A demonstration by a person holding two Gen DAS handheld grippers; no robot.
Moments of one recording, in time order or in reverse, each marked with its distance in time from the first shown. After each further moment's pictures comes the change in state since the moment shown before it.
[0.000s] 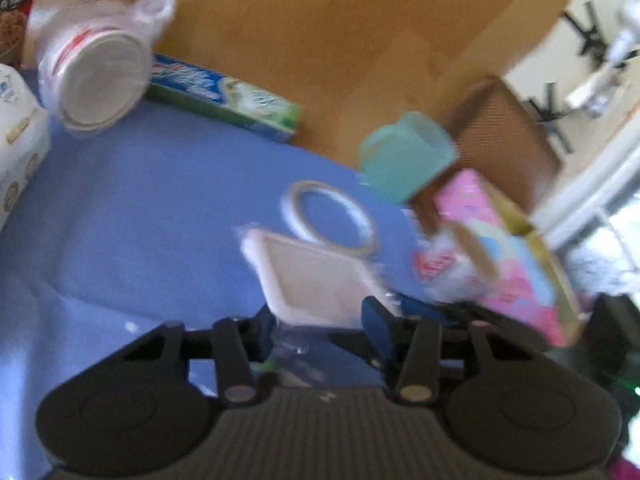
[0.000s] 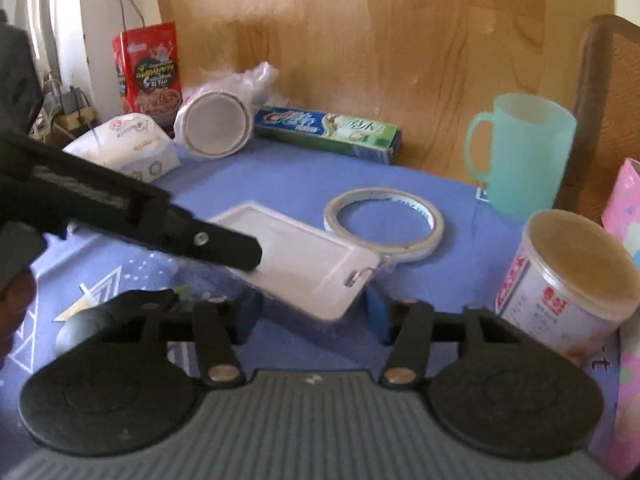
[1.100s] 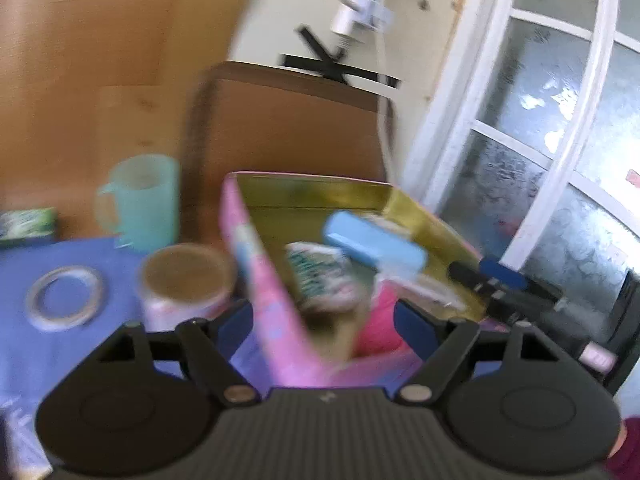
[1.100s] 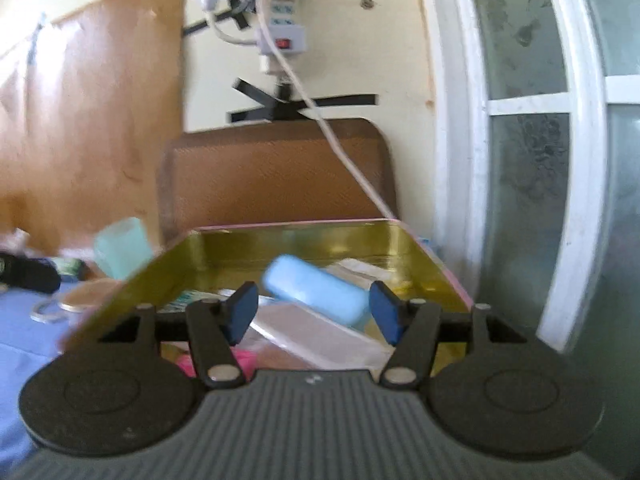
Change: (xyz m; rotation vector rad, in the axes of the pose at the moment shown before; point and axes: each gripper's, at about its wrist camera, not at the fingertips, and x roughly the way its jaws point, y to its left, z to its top) left arm 0.027 -0.234 -0.056 0.412 -0.104 -0.056; right arm -0.239 -0.184 -0.086 0.212 -0.416 -0.521
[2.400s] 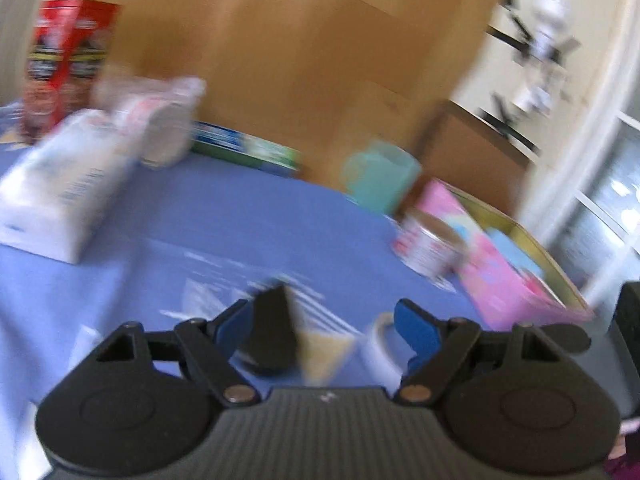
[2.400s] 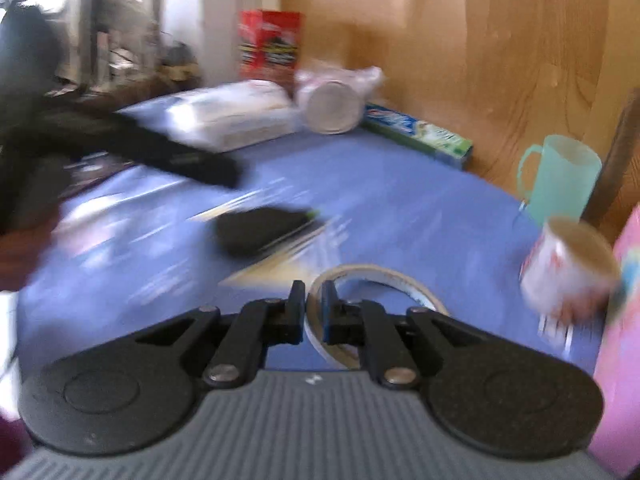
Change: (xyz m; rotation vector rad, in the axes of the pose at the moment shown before) left arm -0.130 0.164 -0.097 -0.275 -0.060 0.161; right arm -0.016 0.250 -0.048 -0.443 0.393 0.740
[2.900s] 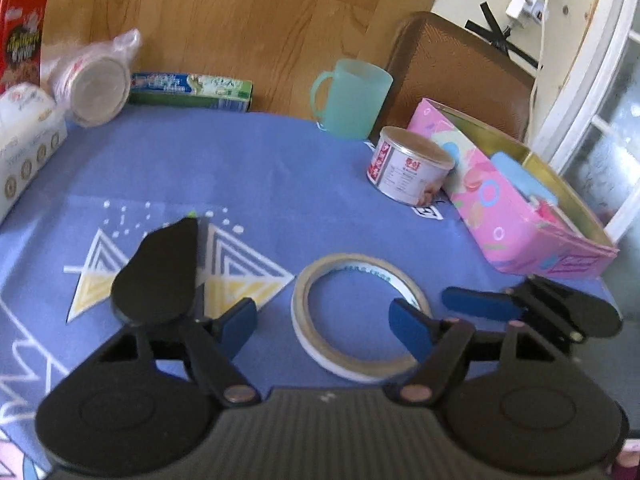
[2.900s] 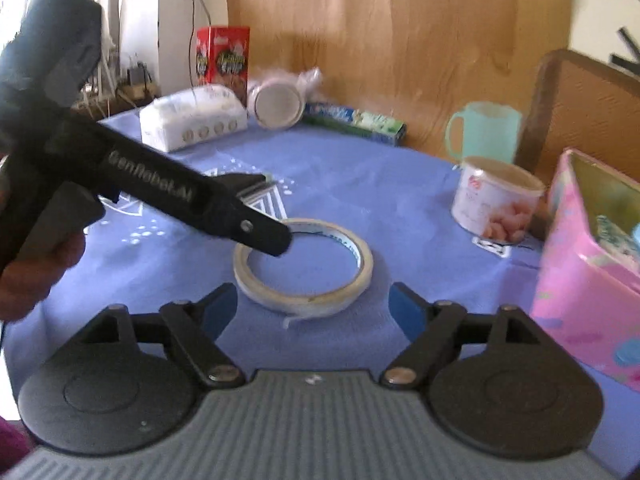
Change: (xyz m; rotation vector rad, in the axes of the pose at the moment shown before) left arm 0.064 -0.053 -0.020 0.083 0.148 0.107; right arm 0.007 -0.023 -0.026 0.090 0.007 -0.139
